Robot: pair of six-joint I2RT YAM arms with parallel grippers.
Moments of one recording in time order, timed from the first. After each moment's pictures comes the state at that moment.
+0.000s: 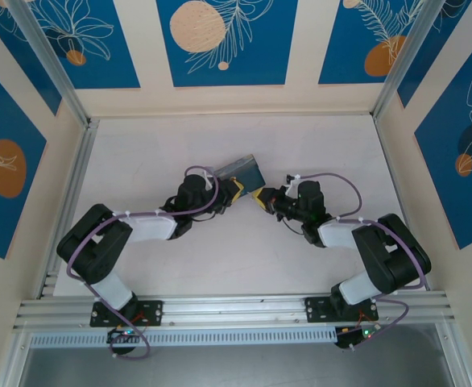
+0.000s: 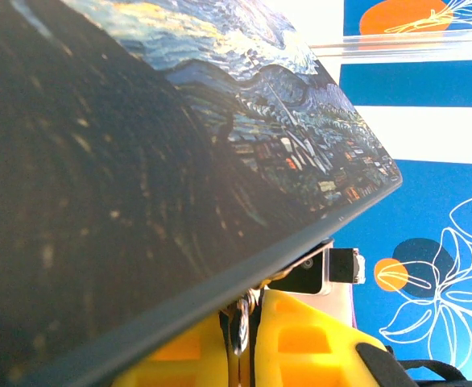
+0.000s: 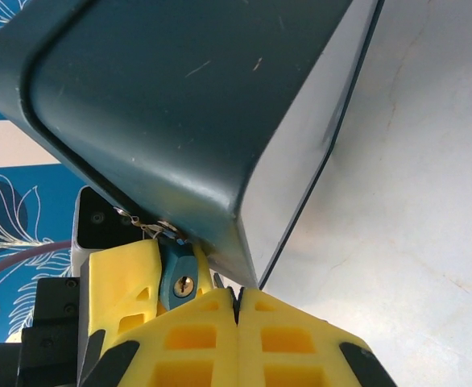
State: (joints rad) left arm -0.67 1.64 0.72 0.63 0.27 -1.44; right arm 0.41 1.48 0.44 0.74 -0.53 1.36
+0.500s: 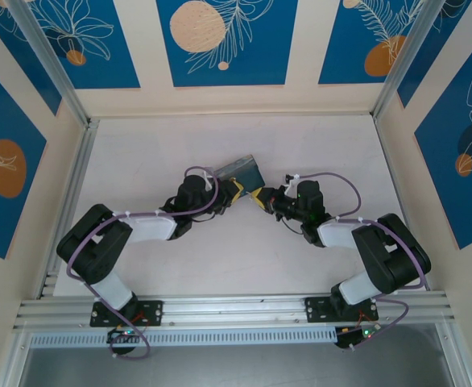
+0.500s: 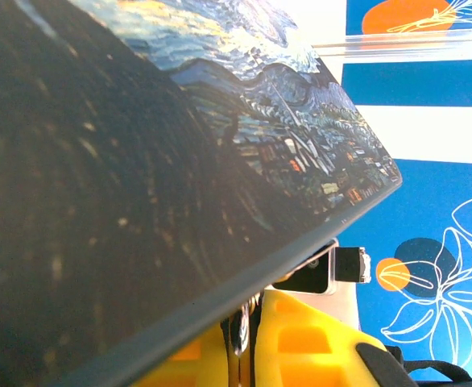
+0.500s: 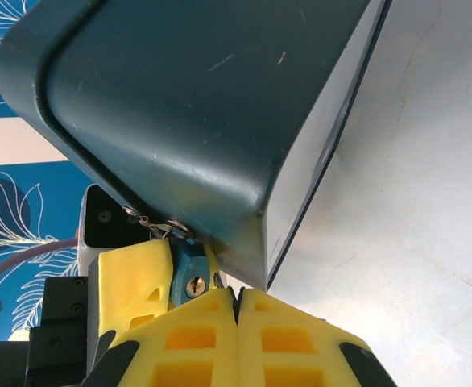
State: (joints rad) left arm -0.67 1.64 0.72 0.63 0.27 -1.44; right arm 0.42 1.49 0.44 0.74 -0.53 1.36
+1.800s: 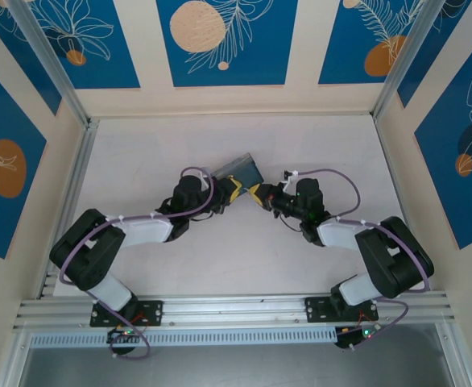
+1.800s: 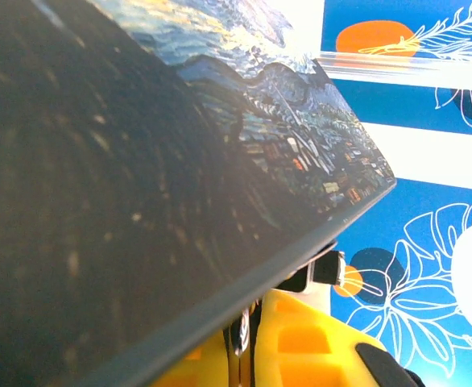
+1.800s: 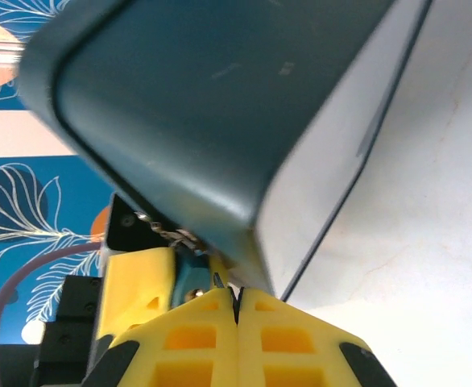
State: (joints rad) left arm -0.67 1.58 0.69 0.65 0.27 -1.57; right arm 0.44 1.44 0.47 0.73 -0.52 1.37
